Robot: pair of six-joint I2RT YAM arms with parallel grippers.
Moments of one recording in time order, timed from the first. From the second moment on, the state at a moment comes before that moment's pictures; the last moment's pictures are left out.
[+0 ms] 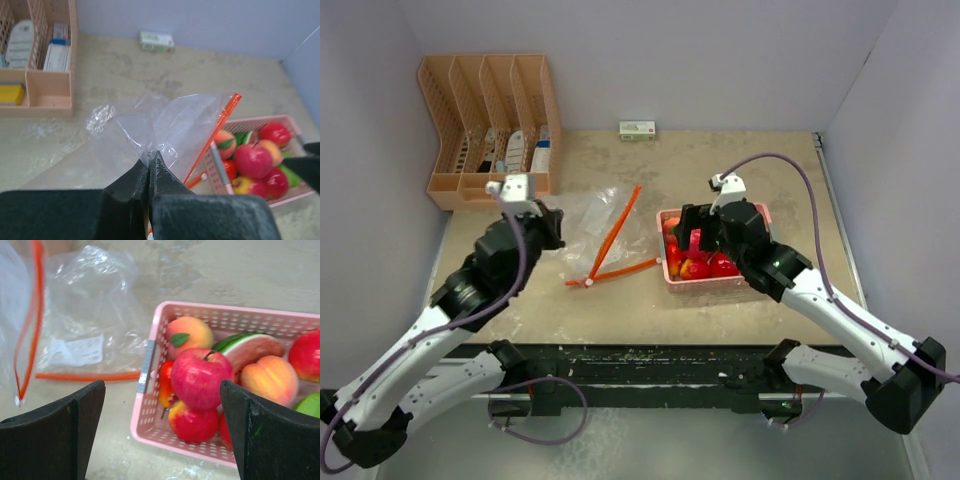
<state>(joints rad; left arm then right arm) -0.74 0.81 0.93 -0.38 -0.54 -0.39 0.69 1.07 0.94 -0.34 0.30 0.36</state>
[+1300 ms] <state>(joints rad) -0.74 0.61 1.03 -0.31 -0.37 -0.52 0.69 1.27 0.67 0.84 -0.41 0.50</state>
